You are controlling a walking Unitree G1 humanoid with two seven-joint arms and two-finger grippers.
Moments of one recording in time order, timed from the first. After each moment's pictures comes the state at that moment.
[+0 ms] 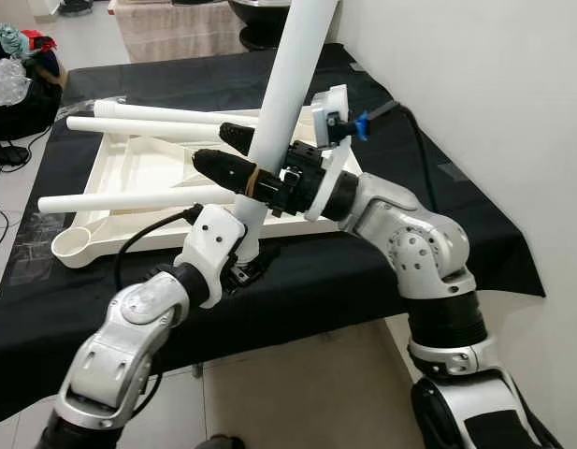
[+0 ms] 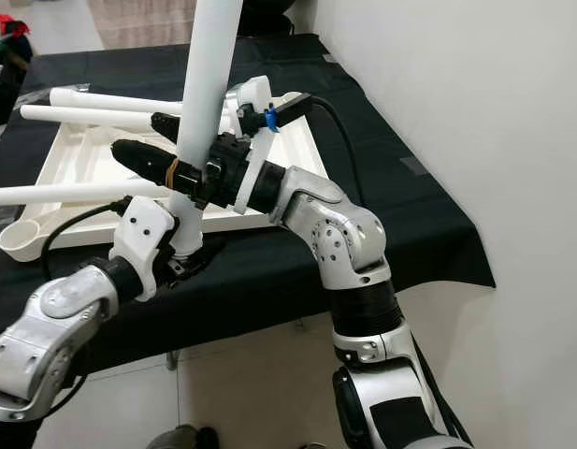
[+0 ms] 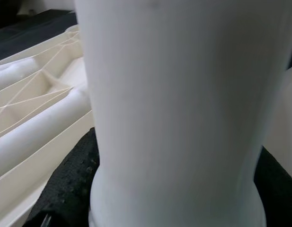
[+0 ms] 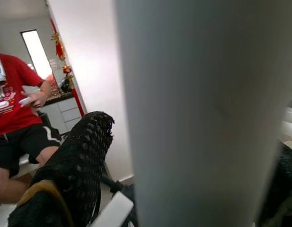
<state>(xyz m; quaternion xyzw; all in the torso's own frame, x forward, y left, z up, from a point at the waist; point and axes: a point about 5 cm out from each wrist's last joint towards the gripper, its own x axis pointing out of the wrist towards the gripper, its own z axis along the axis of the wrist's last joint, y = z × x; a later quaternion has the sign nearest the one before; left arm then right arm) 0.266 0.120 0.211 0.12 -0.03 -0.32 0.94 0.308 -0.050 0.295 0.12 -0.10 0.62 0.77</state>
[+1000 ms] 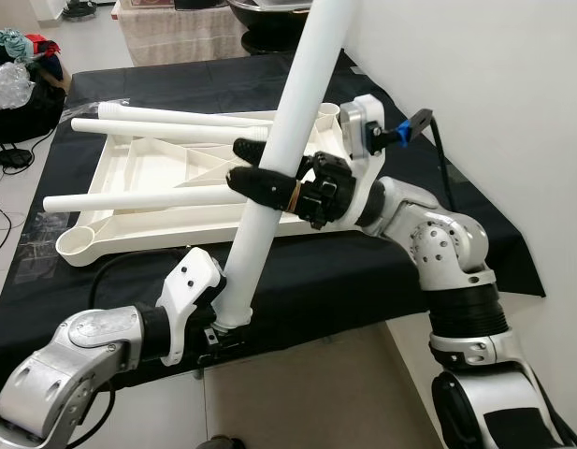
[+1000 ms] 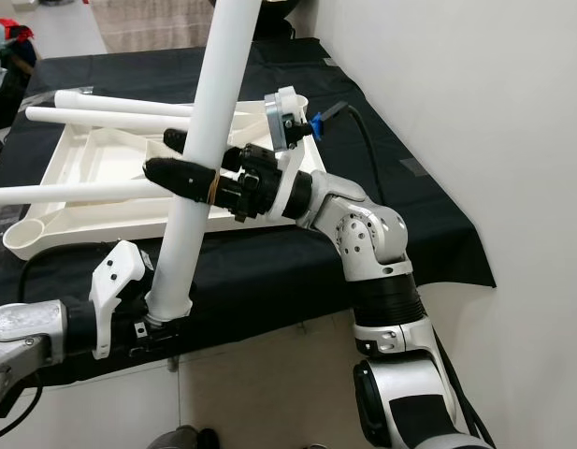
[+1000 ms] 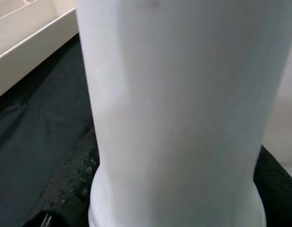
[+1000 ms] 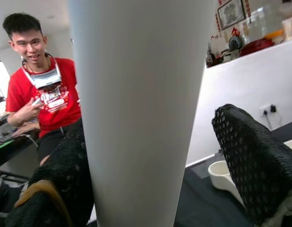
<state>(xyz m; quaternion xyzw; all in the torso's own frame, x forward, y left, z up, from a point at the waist) 0.229 0.144 0.189 0.09 0.10 -0.49 0.86 0.312 -0.071 0.278 0.16 -0.06 0.69 0.70</state>
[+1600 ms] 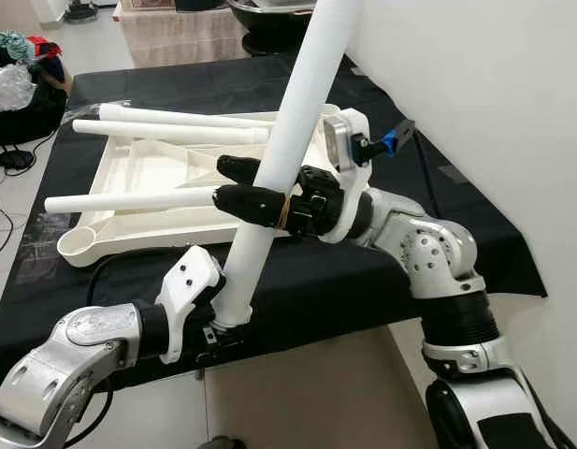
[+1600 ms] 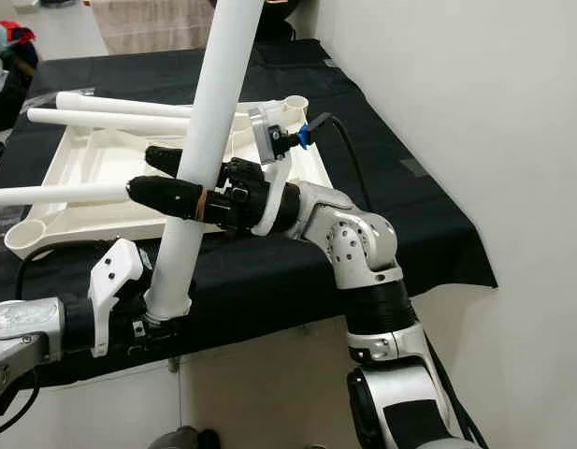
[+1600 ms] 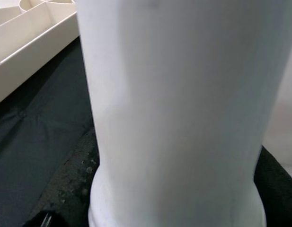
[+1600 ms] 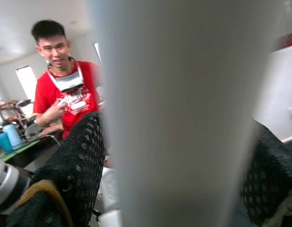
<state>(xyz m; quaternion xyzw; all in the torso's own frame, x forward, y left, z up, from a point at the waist) 0.230 0.144 0.189 0.09 0.10 -0.50 0.86 0.300 -0.057 0.280 0.18 -0.06 0.72 0.67</state>
